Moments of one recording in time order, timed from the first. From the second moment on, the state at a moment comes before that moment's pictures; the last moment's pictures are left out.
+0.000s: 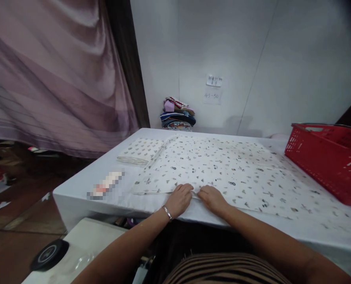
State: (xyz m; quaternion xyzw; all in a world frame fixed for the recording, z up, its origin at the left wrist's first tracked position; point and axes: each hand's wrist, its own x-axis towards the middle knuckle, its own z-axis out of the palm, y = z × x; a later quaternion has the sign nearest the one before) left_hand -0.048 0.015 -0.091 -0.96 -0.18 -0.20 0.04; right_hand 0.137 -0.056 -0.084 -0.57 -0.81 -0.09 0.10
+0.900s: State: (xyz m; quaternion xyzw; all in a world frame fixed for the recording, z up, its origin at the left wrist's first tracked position) left_hand -0.021 0.006 -0.090 -0.97 -0.18 -0.12 0.06; right_hand 0.136 -0.068 -0.093 -0.60 -0.79 -0.07 0.09
